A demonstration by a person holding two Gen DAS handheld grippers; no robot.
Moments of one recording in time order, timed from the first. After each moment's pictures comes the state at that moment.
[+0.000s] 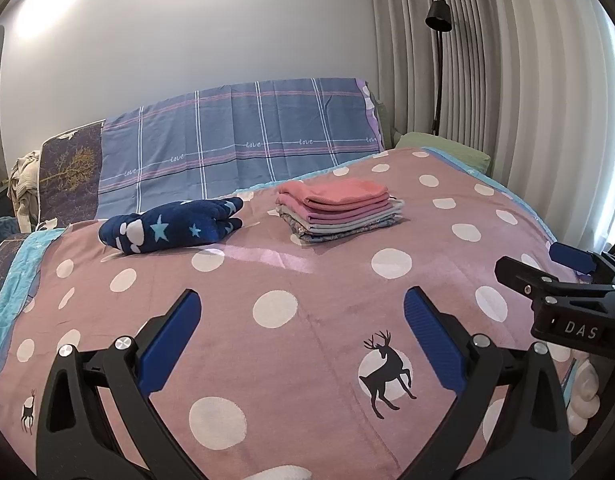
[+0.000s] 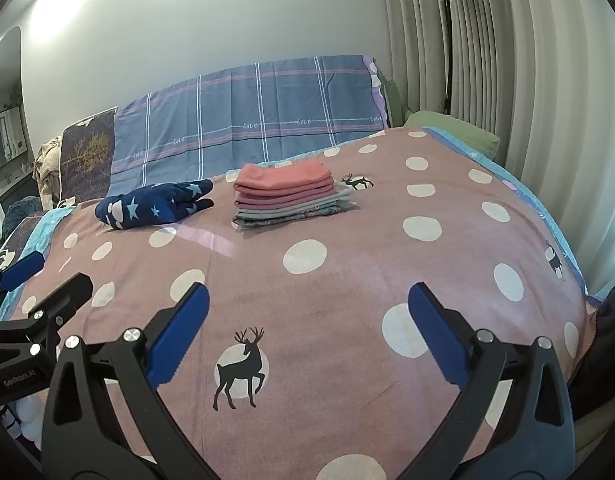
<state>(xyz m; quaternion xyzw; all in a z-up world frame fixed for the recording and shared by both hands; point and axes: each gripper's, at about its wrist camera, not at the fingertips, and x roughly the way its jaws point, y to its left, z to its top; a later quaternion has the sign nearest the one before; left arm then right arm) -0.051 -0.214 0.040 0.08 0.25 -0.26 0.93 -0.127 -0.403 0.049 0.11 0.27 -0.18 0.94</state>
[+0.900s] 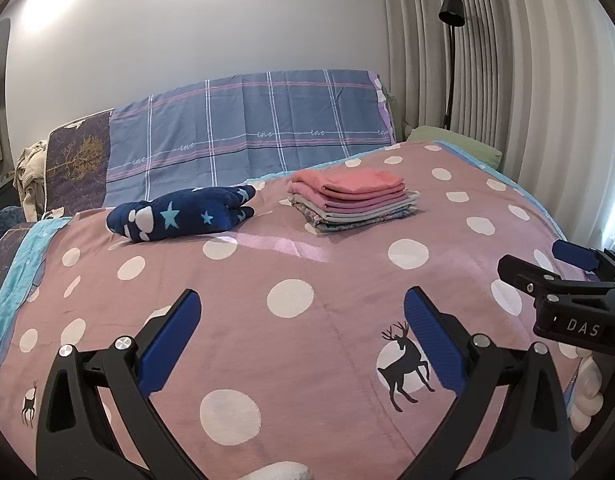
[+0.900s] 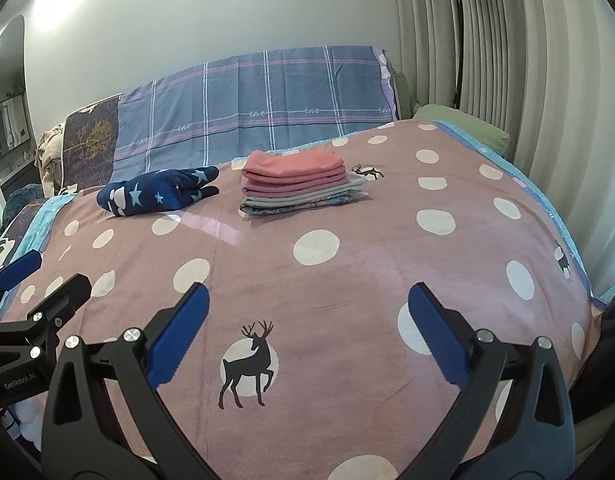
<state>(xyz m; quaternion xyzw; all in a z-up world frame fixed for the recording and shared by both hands) -0.038 -0.201 0.028 0.08 0.26 -0.24 0.93 -0.109 -0.392 0.038 0.10 0.29 -0.17 0.94</state>
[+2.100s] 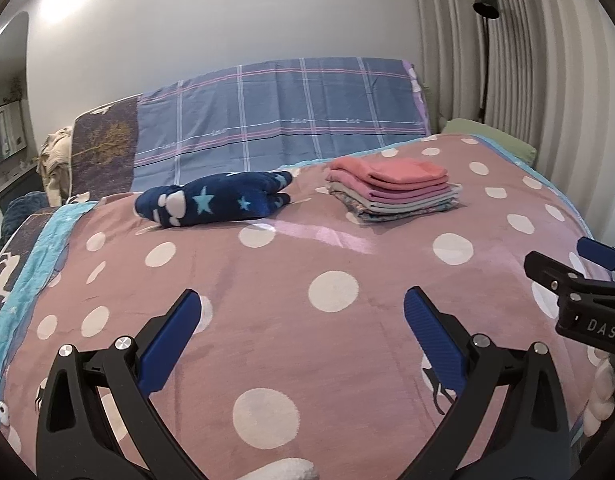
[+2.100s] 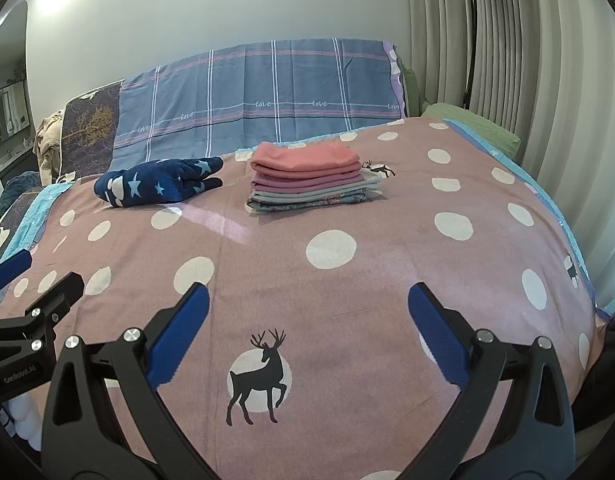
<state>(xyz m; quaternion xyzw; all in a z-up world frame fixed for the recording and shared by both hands) -0.013 -0.186 0.019 0.08 0.28 -0.18 0.94 -0.073 -0.379 0.028 0.08 0.30 -0.17 0.93</state>
